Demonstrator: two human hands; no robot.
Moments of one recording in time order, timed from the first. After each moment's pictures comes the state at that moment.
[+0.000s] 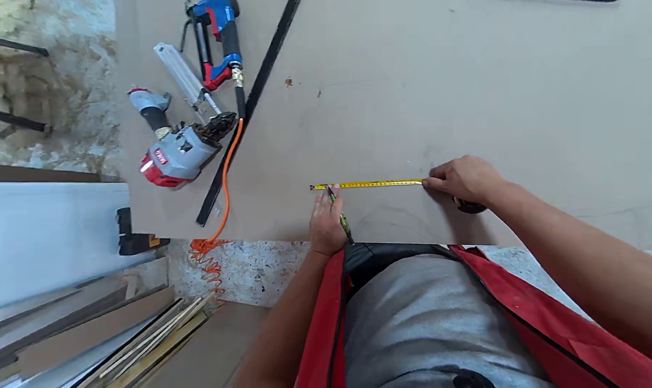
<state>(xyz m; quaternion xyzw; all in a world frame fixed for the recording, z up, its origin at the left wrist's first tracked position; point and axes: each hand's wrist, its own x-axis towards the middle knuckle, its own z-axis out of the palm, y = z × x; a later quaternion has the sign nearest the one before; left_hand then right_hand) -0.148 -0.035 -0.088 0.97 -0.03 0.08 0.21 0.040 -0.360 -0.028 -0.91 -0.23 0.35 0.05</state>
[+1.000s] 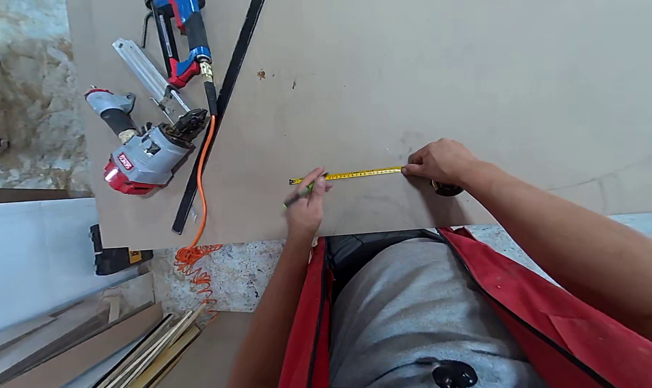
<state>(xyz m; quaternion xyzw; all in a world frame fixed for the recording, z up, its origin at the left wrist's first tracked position) -0.104 -0.044 -0.030 0.81 0.11 0.04 0.58 0.041 -0.353 -0.027 -0.90 -0.20 0.38 0.05</state>
